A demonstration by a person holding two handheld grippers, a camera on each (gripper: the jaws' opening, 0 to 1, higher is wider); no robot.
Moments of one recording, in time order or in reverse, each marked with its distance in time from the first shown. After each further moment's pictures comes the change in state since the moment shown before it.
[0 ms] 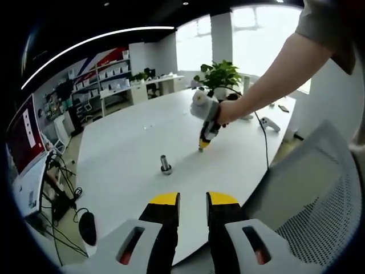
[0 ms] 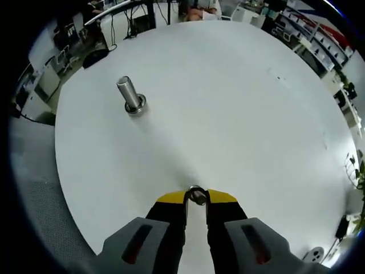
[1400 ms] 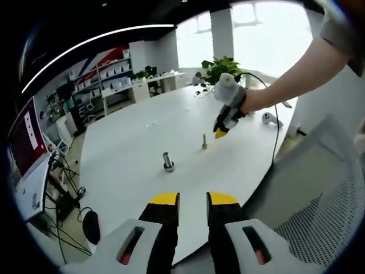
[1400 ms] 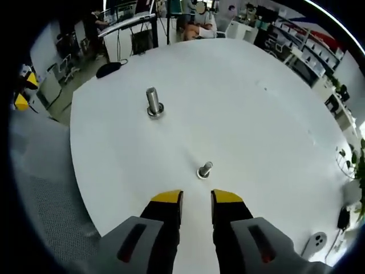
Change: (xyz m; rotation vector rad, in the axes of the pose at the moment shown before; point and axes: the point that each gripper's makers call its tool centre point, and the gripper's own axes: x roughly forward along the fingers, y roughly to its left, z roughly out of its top) left arm 0.001 0.001 -0.005 0.025 0.032 0.026; right arm -0.064 0.014 -0.016 0.005 -0.160 -0.031
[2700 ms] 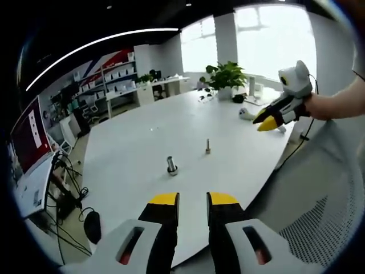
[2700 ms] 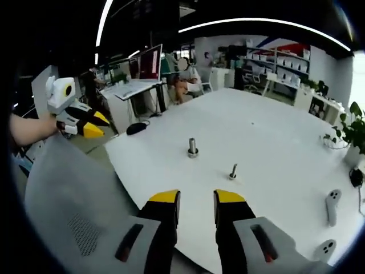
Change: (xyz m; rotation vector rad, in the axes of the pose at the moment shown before) left arm -0.005 0.006 0.006 -0.026 -0.041 0.031; right arm -0.142 0.086 -0.011 0.227 -0.437 0.003
